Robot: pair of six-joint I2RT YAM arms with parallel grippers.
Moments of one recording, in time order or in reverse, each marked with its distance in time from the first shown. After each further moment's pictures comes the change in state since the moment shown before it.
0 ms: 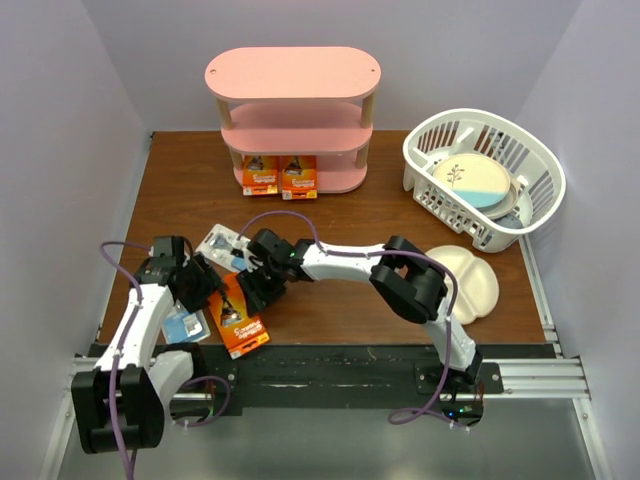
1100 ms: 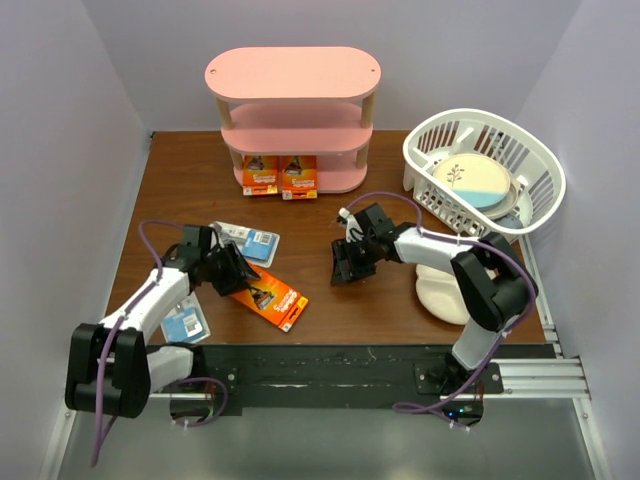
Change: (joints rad) left arm -0.220 0.208 0.002 0.293 0.214 -0.046; right arm -0.469 -0.451 -0.598 0.036 -0.003 -0.068
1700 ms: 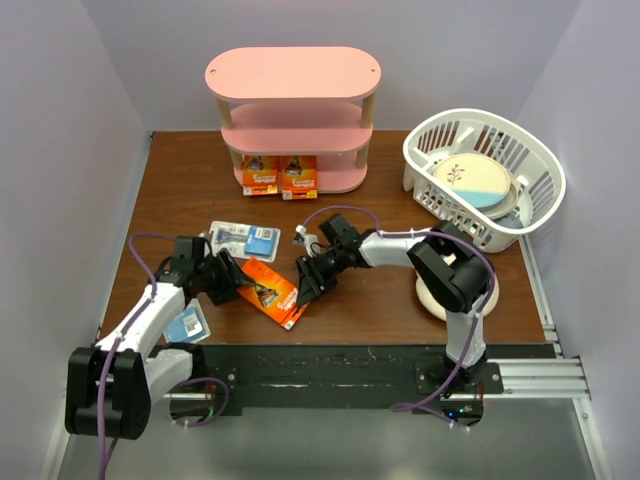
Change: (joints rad) left arm 0.043 -0.112 -0.092 -0.021 -0.047 -0.016; right arm 0.154 0.241 0.128 0.159 -0.408 -0.010
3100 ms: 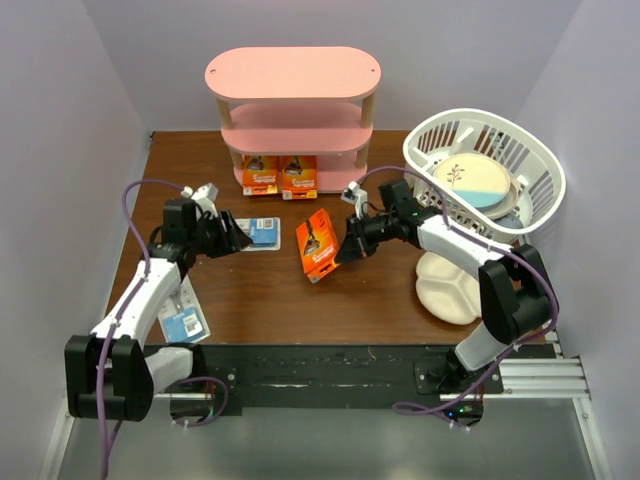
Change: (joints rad) left arm 0.026 0.080 0.246 0.134 0.086 0.311; right arm -0.298 -0.361 -0.049 -0.167 -0.040 -0.238
